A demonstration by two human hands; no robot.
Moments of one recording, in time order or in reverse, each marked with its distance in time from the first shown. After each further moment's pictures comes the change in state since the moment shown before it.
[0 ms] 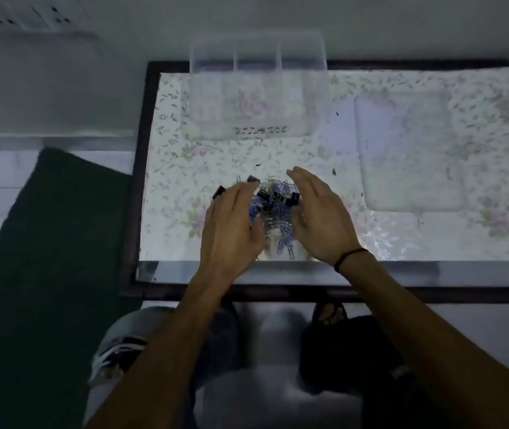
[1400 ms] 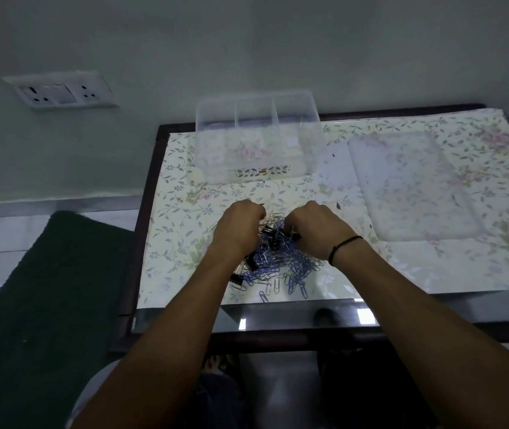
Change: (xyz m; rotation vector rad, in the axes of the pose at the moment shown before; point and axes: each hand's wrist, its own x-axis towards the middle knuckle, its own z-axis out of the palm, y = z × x) left_hand 0.086 -0.027 0.025 0.387 -0.229 0.067; right_hand 0.051 0.000 0.008 -0.319 -0.270 0.000
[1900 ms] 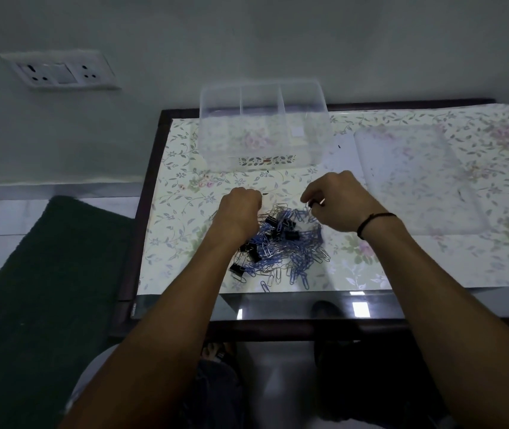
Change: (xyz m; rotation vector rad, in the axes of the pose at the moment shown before) left_hand 0.000 -0.006 -0.008 -0.060 -0.051 -0.084; right_hand -0.006 0.023 -0.031 0.276 0.154 0.080
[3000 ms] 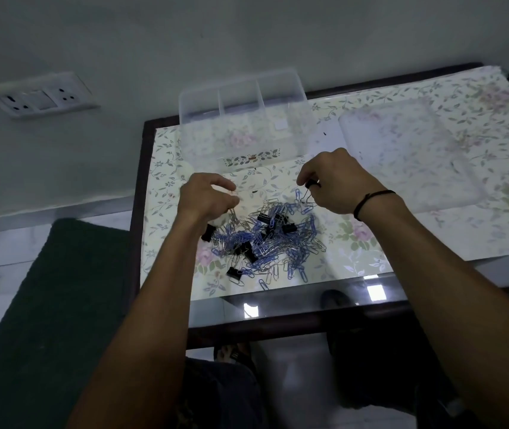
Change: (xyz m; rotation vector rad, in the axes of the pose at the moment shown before) left_hand 0.007 -0.024 -0.032 -0.760 0.090 -0.404; right_hand 0.001 0.015 -0.009 0.007 0.069 0.026
